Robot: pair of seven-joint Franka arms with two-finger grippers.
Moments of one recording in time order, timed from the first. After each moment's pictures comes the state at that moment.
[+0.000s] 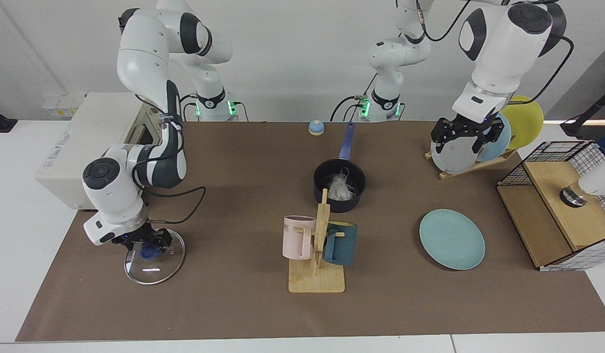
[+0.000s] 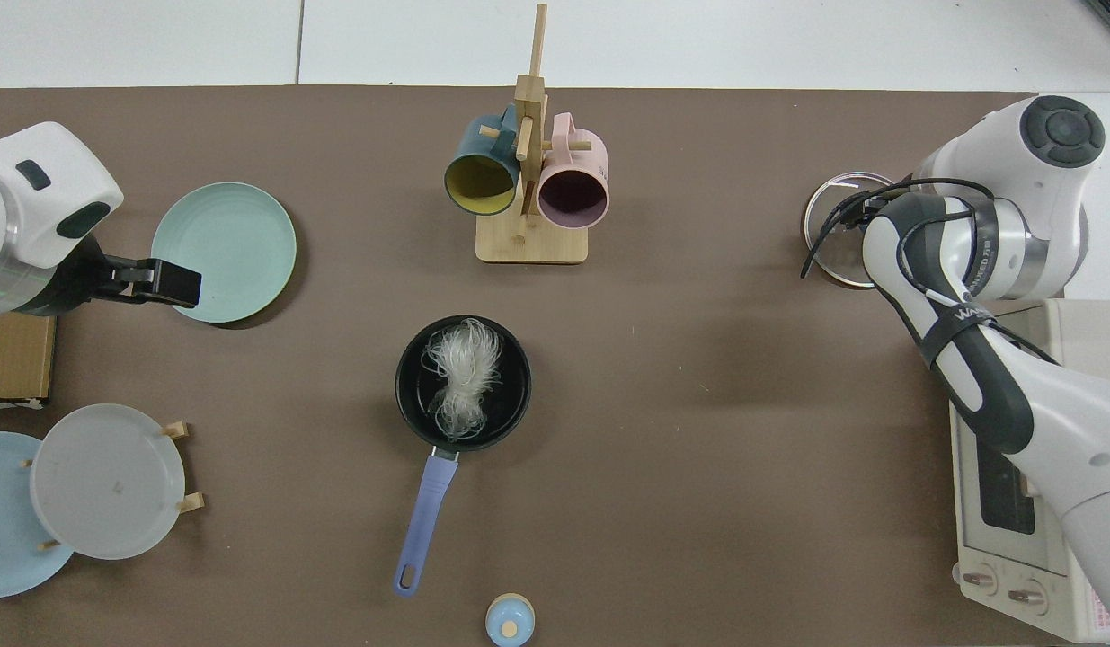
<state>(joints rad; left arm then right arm) 0.21 0.03 -0.30 -1.63 0.07 1.70 0.00 0.00 0.61 -0.12 -1.50 -0.03 2.20 -0.01</state>
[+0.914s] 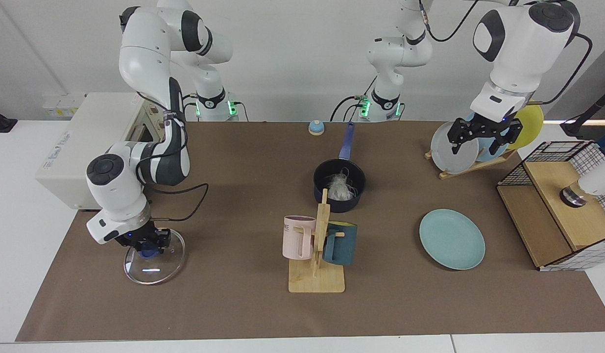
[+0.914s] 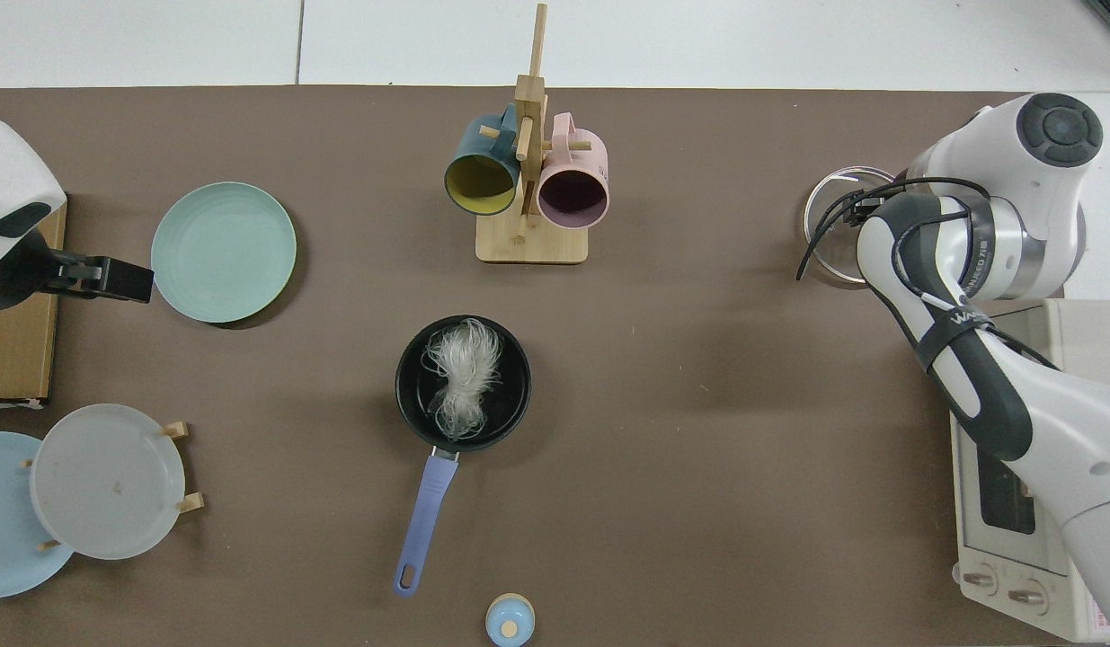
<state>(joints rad) -0.08 0.03 0.05 -1.63 0.07 1.73 0.11 0.03 0.58 -0.11 -1.50 -0.03 2.19 -0.02</state>
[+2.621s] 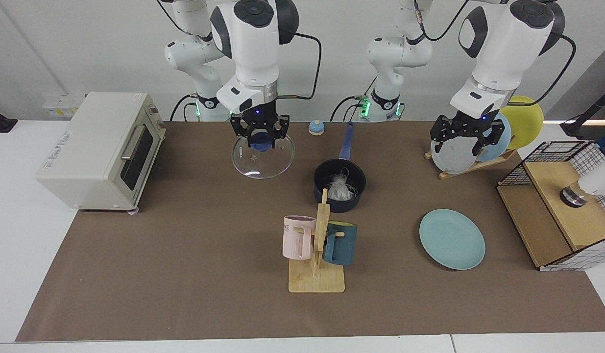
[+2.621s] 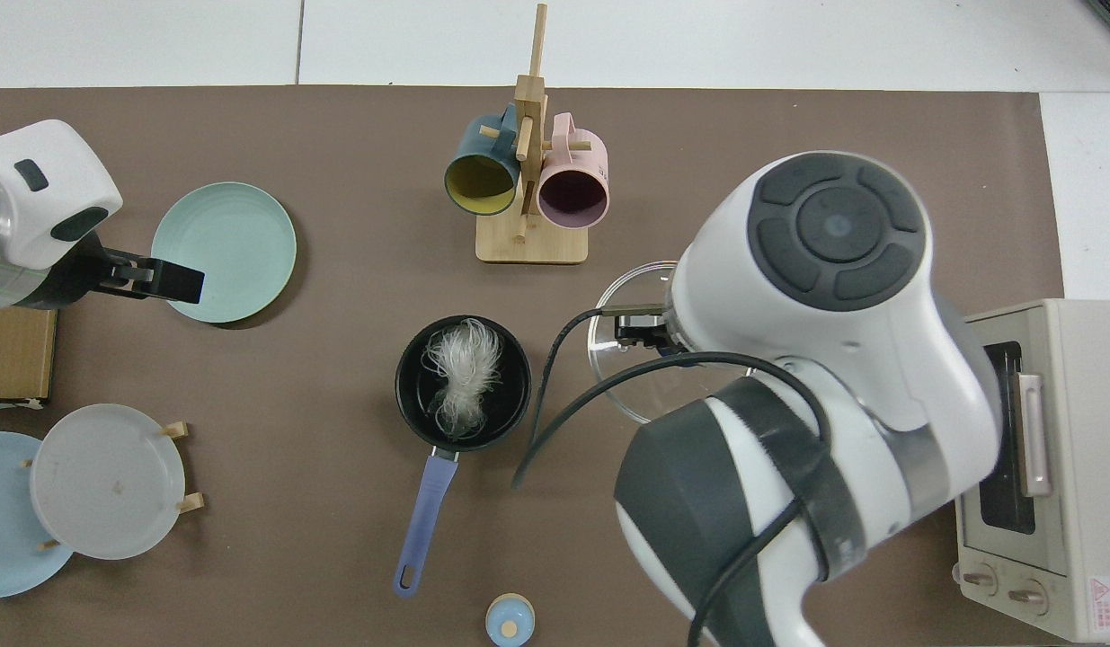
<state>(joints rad) -0.10 0.03 0.02 -1.63 0.04 1.73 0.11 0.56 0.17 -0.10 -1.51 -0.03 1.66 0.53</state>
